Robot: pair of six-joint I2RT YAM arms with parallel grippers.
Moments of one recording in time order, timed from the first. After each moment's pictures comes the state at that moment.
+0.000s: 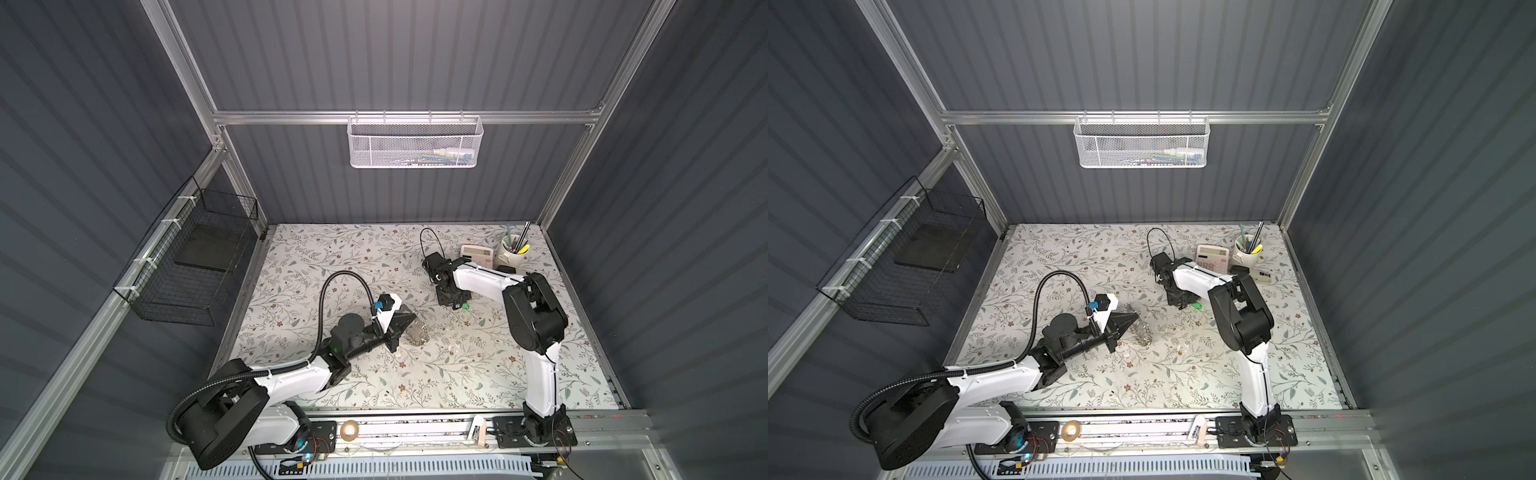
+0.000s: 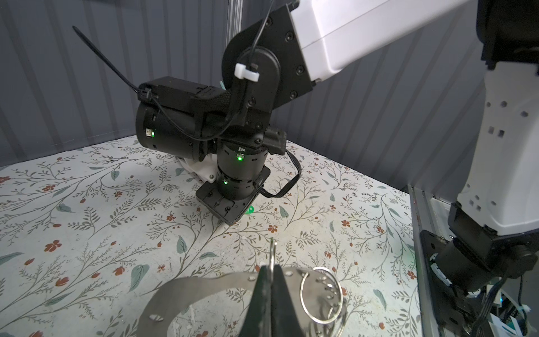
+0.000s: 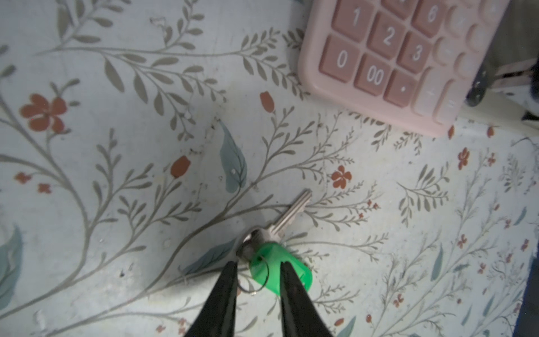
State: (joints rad) left arm -0.82 1.29 0.39 0.82 0.30 -0.15; right arm 0.54 2.06 1.46 -0.84 0.44 0.42
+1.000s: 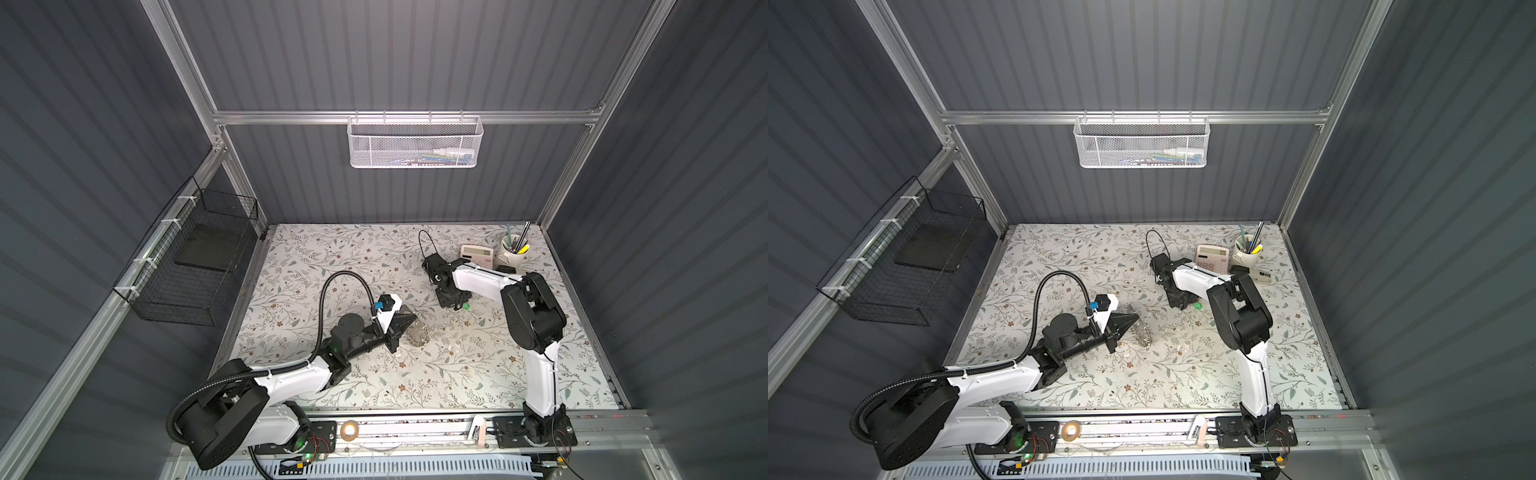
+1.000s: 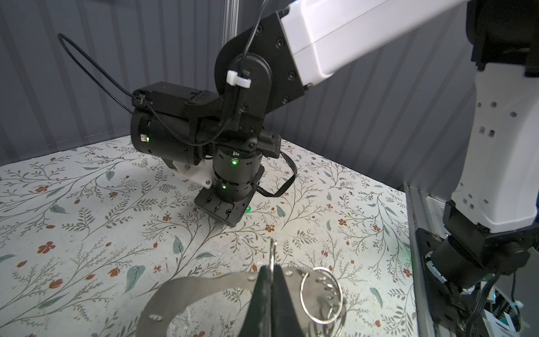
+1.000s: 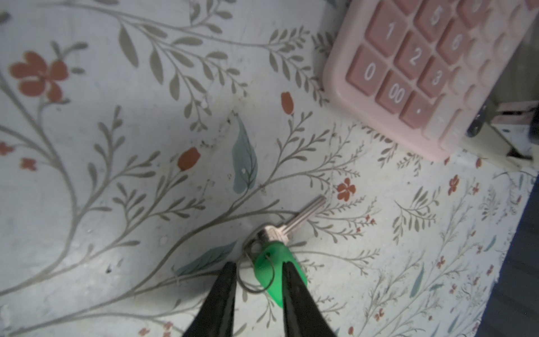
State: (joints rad) left arm -0.82 1.28 0.39 0.82 0.31 -0.15; right arm 0.53 2.10 1.47 -0.84 0.45 0.29
